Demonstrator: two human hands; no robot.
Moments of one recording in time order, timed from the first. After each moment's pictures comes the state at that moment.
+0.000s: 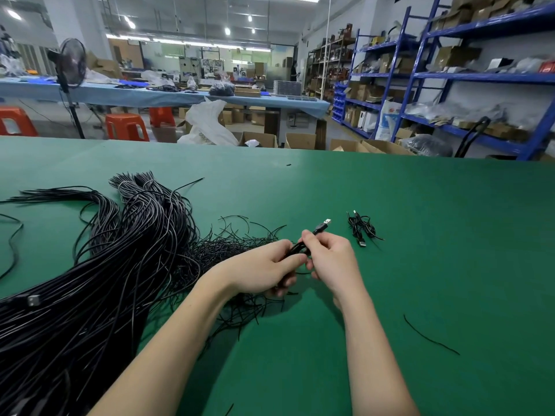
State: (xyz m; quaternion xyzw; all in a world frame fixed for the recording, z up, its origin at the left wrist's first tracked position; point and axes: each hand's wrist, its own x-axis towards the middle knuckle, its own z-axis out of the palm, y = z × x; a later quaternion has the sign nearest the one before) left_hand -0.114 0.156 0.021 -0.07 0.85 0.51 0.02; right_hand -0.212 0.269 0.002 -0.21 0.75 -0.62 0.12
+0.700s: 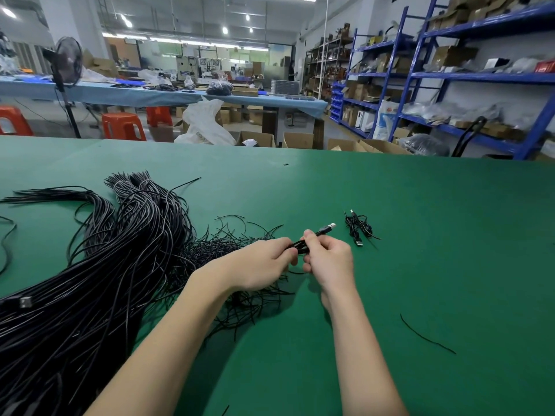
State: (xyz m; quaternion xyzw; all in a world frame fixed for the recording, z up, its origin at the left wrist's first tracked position) left_hand -0.119 0.156 0.031 -0.09 0.95 0.30 -0.01; right_hand -0.212 0.260 -0.009 -0.13 0.71 -0.69 0.11
